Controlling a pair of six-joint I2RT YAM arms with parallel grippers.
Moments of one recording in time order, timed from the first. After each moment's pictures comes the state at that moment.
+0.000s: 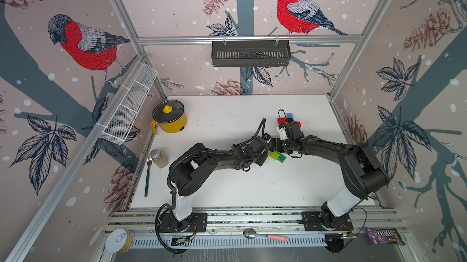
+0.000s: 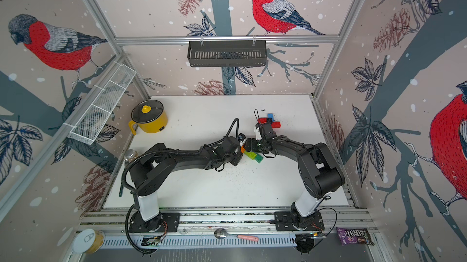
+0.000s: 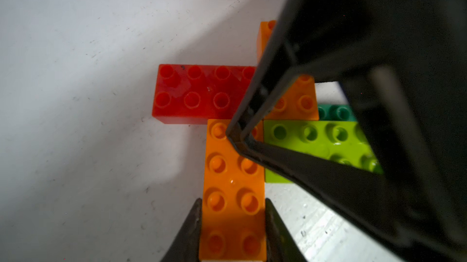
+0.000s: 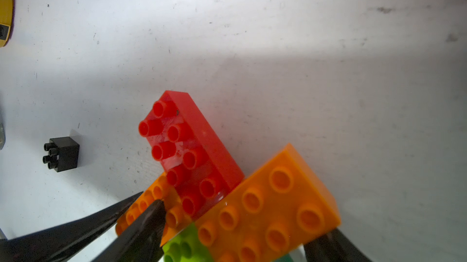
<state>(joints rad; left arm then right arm) -0.92 1.89 1.05 0.02 -0.11 -0.14 0.42 1.66 0.84 -0.16 -0.30 0.42</state>
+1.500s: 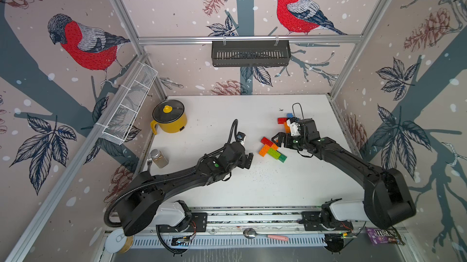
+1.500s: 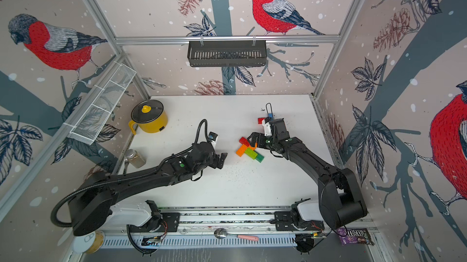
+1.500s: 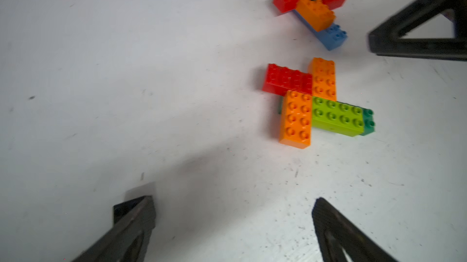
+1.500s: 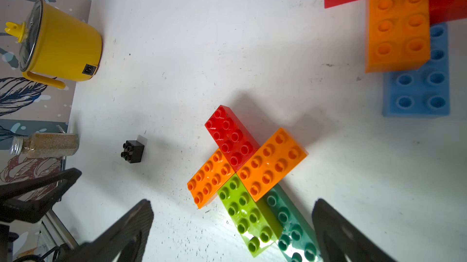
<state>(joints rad) -0.83 1.28 0.64 -0.04 -0.28 -0.37 0.35 1.36 0.80 -0.25 -0.37 0.44</state>
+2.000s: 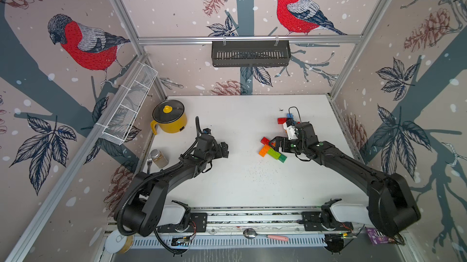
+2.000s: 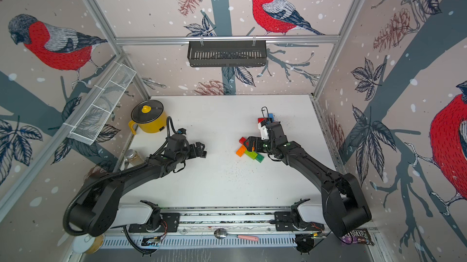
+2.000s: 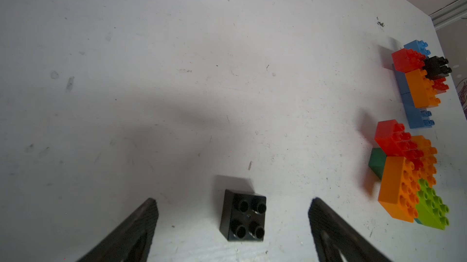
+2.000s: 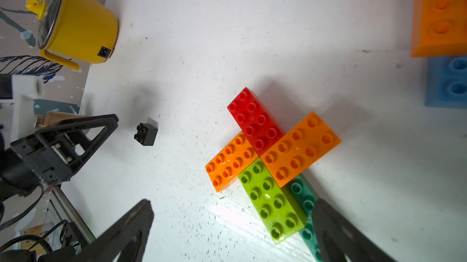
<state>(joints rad) -0.38 1.38 0.54 0.10 0.08 -0.56 0.41 1.30 0.74 -0.22 -0.37 0.45</state>
